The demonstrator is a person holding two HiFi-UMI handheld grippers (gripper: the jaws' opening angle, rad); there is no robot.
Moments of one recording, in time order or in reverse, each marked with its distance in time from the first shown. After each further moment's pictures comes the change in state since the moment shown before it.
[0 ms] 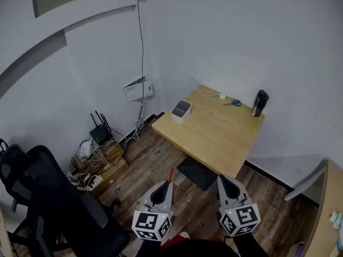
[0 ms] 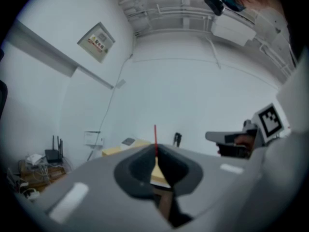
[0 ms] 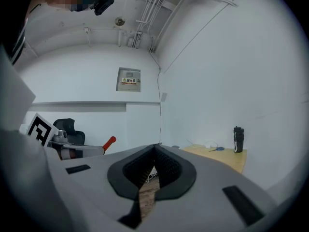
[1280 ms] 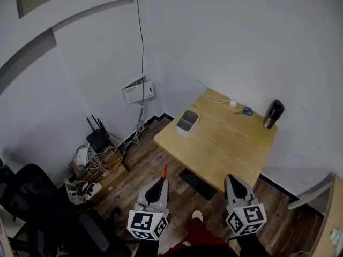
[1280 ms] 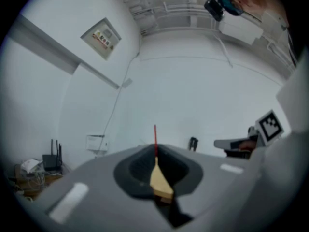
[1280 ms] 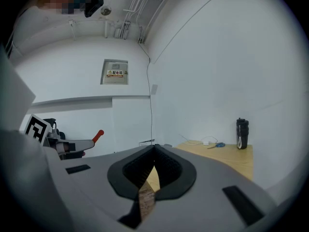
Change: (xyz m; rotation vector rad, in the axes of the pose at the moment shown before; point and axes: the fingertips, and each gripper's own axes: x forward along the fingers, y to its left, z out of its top) left arm 0.109 0.099 0.022 -0.012 -0.022 0.052; right arm 0.128 -0.067 -0.010 0.068 0.061 -0.077
